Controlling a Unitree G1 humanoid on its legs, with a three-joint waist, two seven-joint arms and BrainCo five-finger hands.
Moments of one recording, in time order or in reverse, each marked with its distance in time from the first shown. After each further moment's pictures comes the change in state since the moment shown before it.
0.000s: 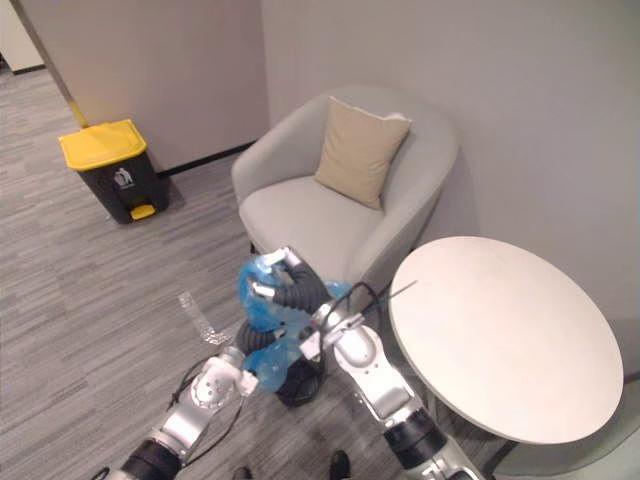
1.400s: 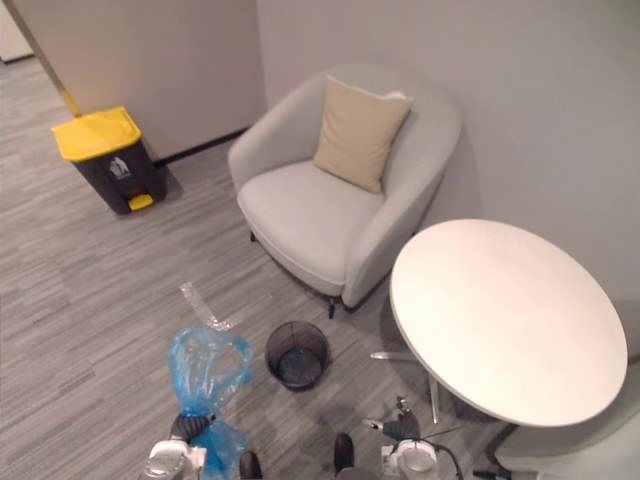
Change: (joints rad) left arm 0.127 -0.056 0.414 0.498 -0.180 0.099 -0.010; right arm 0.190 0.172 -0.554 1.000 -0.009 0.152 -0.167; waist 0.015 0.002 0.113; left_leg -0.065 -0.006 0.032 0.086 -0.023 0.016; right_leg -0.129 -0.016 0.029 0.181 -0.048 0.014
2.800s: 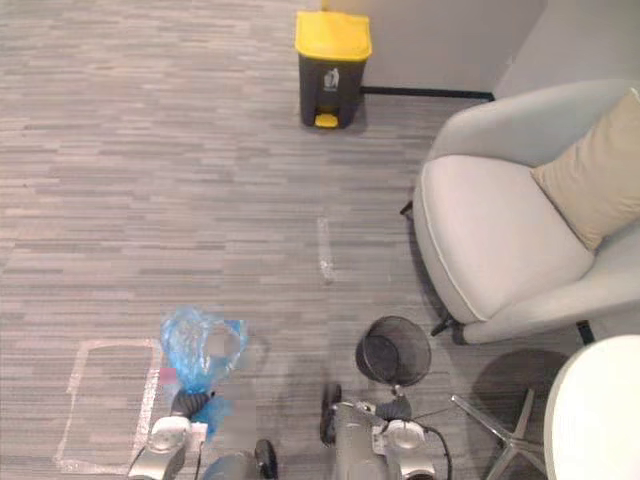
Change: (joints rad) left arm -0.064 0.003 -0.063 -0.007 -0.008 0.003 0.036; right arm -0.068 -0.003 0.018 0.046 0.008 0.022 -0.051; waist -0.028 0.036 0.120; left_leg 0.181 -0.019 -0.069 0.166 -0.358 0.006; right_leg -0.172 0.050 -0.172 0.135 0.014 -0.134
